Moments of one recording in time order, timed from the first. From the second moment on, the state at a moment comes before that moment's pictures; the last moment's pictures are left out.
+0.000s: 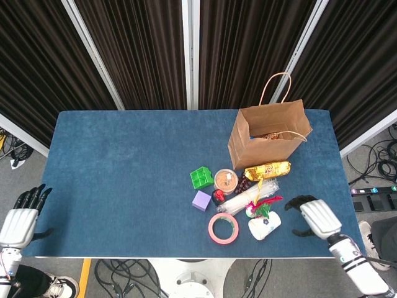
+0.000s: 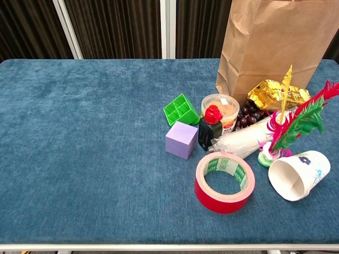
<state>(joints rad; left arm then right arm) -0.09 -1.29 0.02 -1.25 1.51 1.40 -0.06 0.36 -1.17 -0.10 -1.52 -1.62 1.16 0.14</state>
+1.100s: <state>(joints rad) -0.08 -1.31 0.02 -1.16 1.50 1.41 -0.13 0.45 -1.34 -0.09 -1.44 -1.64 1.02 -0.05</state>
